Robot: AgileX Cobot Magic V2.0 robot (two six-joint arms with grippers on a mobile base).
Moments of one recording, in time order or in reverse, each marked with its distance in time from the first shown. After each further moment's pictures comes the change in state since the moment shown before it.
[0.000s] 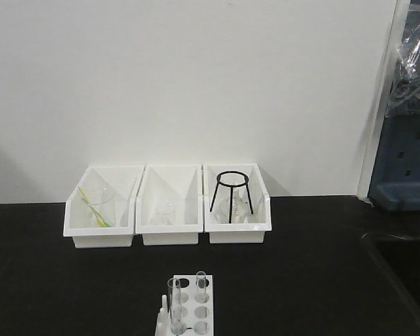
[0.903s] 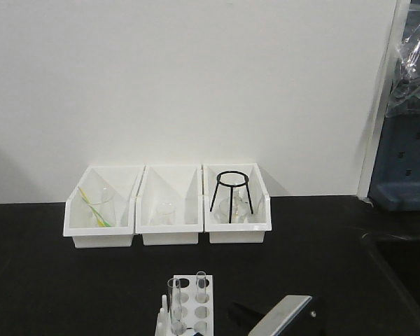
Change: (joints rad) left arm 0.000 0.000 0.000 0.000 0.000 0.000; right arm 0.783 0.723 0.205 -0.137 -0.646 0.014
